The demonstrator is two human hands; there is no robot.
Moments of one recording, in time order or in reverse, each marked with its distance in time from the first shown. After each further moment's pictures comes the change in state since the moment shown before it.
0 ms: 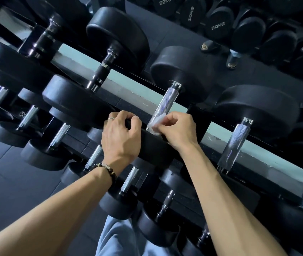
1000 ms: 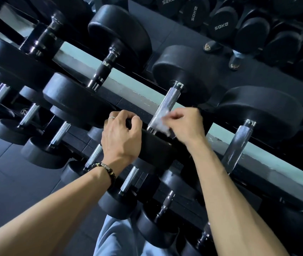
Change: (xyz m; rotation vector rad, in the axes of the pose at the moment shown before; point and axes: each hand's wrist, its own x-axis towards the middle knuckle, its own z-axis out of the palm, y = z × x) left_hand 0.001 -0.001 0.001 0.010 0.010 0.004; right_hand 0.013 -0.005 -0.017 -0.041 -0.031 -0.063
